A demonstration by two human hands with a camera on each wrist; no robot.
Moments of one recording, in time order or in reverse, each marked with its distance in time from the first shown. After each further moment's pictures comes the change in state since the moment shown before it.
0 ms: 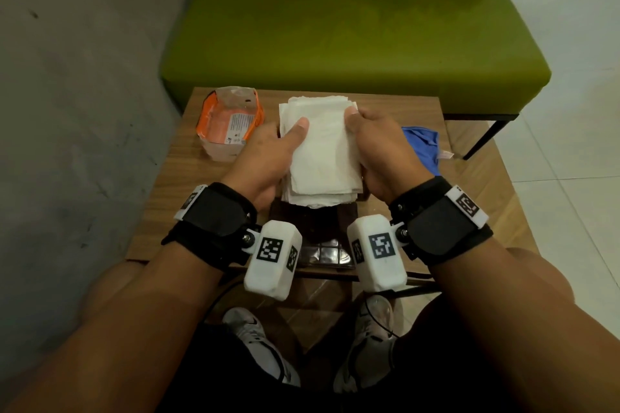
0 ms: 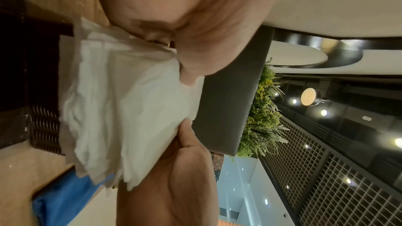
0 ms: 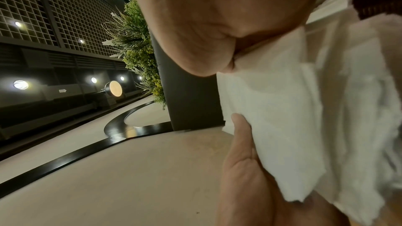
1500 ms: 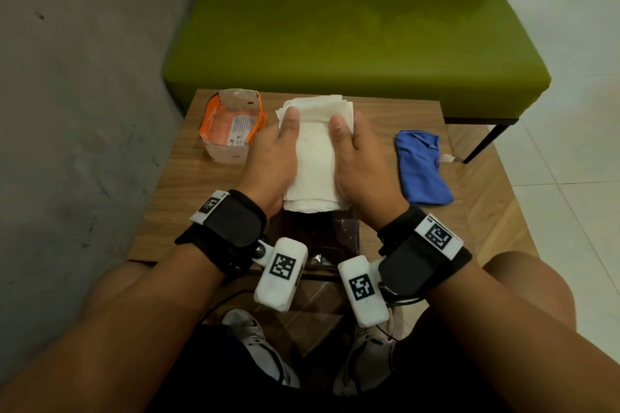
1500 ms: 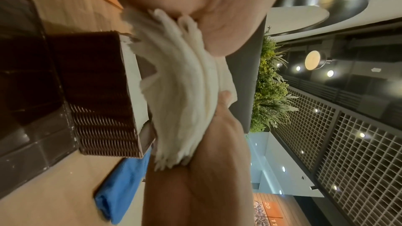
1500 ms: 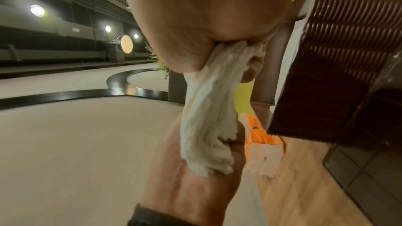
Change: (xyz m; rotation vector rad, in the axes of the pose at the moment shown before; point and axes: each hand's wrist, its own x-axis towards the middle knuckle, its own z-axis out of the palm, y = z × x) left_hand -0.007 -0.004 0.007 0.136 0.130 0.147; right_hand -0.002 0.041 0.016 -0.241 0.053 -0.417
